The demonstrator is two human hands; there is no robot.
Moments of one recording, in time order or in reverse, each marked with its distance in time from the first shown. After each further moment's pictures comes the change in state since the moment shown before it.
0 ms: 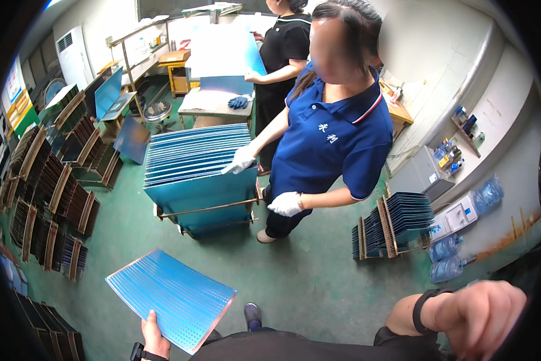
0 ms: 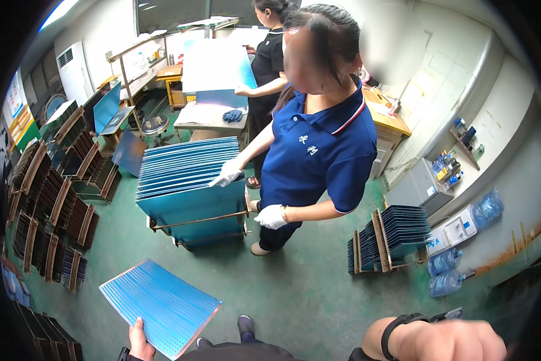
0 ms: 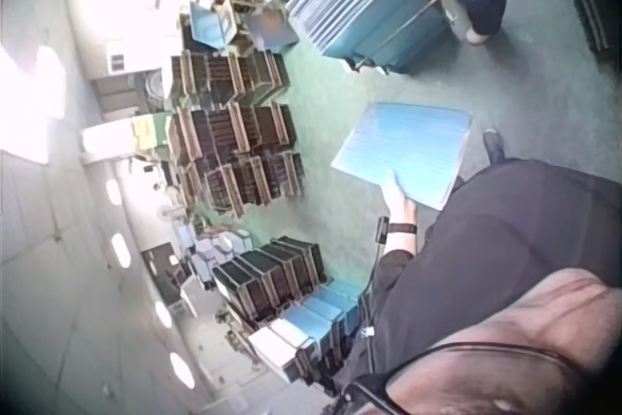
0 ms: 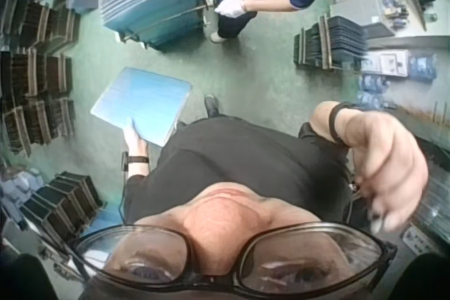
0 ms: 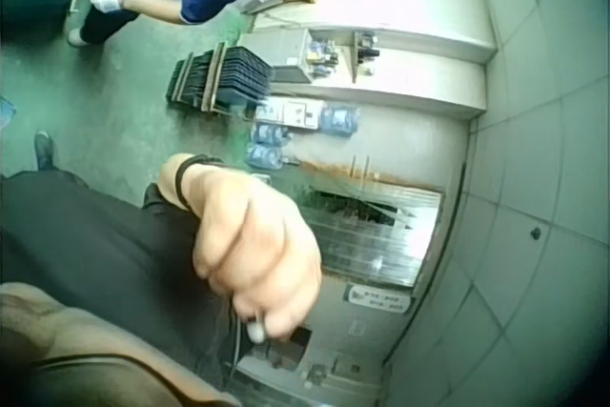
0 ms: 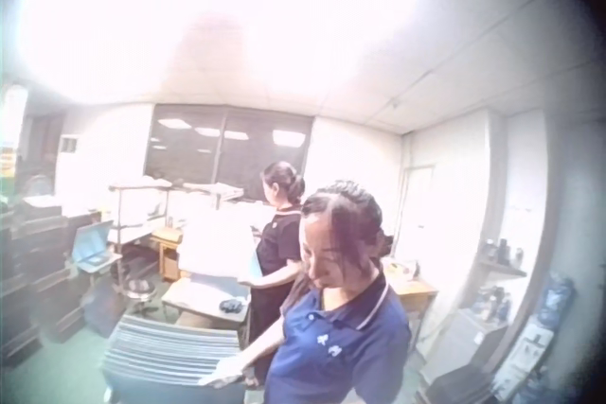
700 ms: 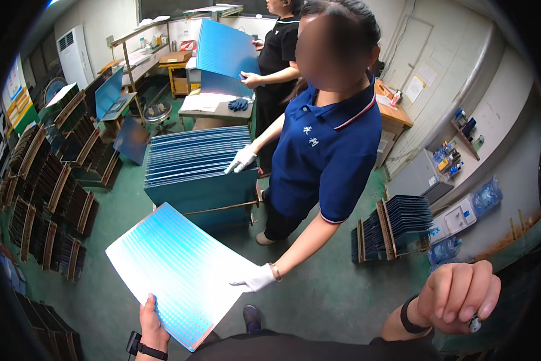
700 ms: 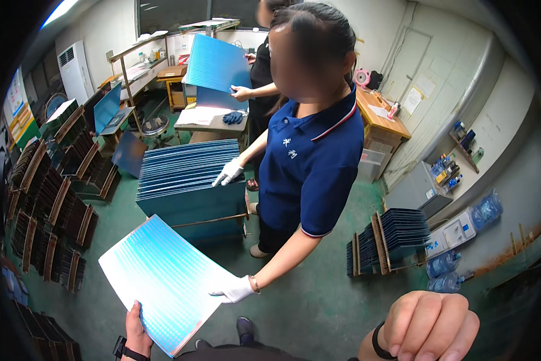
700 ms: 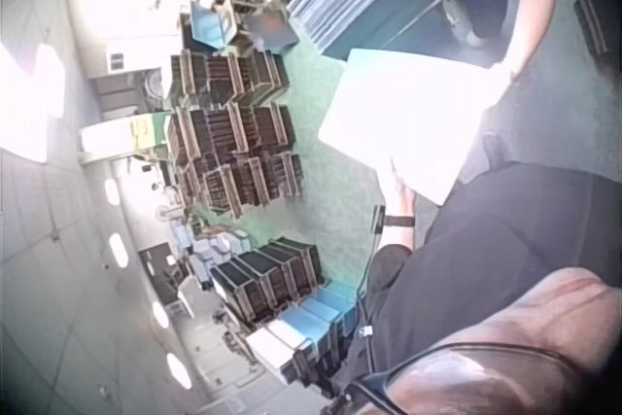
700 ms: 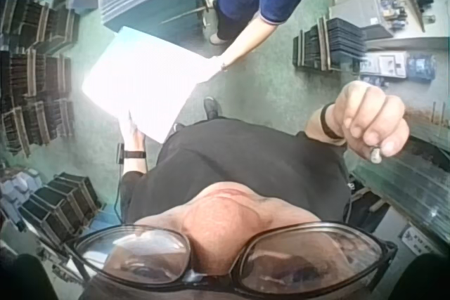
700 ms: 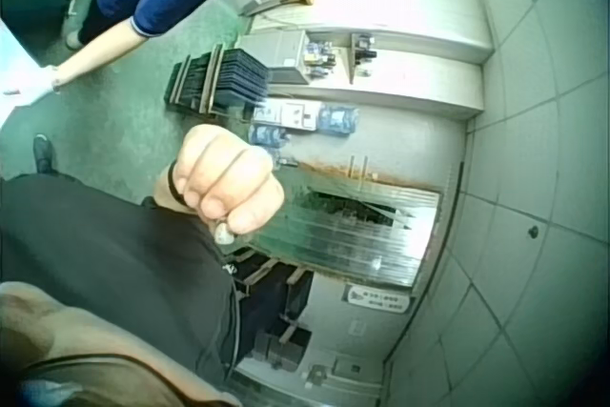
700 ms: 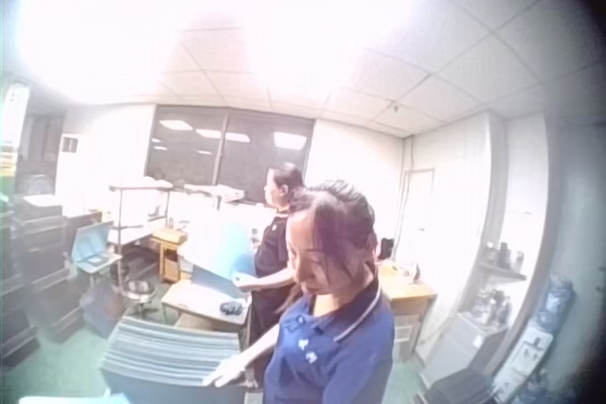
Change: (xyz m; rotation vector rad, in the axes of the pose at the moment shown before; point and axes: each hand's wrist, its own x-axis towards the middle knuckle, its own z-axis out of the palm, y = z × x) left_hand -0.001 0.031 0.069 -0.068 -0.234 0.035; right_hand -0.039 0.005 -0.005 -0.246 0.366 0.148
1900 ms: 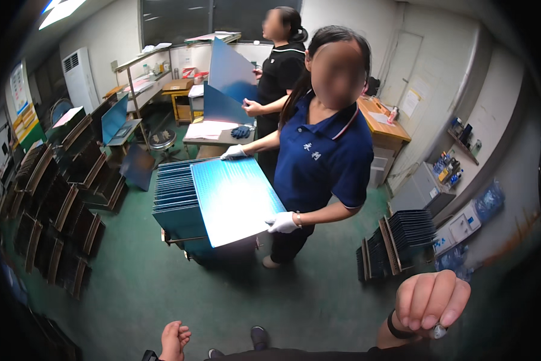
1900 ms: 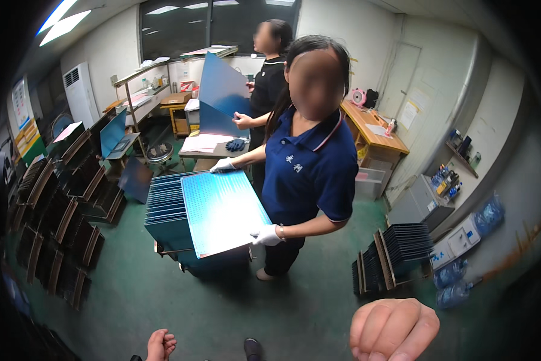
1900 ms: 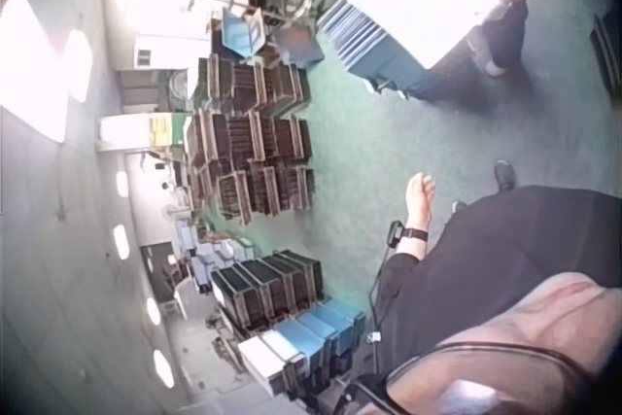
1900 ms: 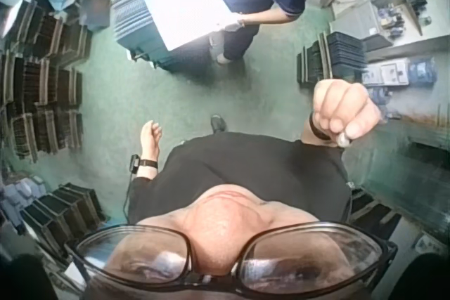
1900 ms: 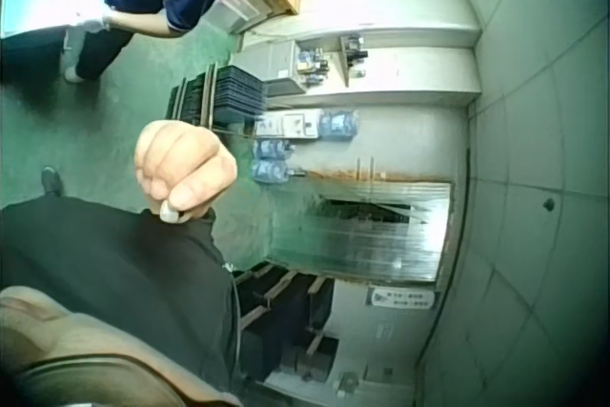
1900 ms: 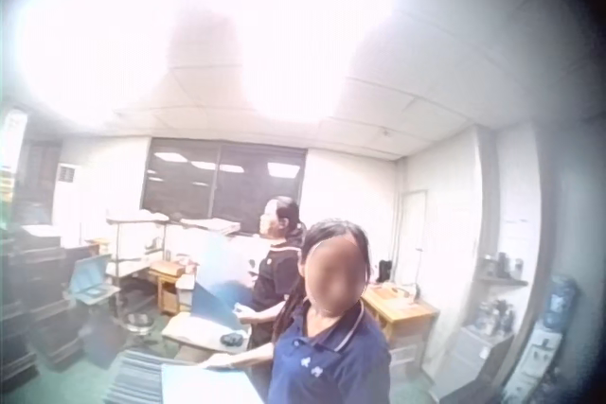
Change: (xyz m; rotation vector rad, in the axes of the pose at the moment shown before) left_hand -0.006 -0.034 -0.046 0.317 0.103 -0.238; right_hand -0.003 0.015 0.000 0.135 -0.143 0.094
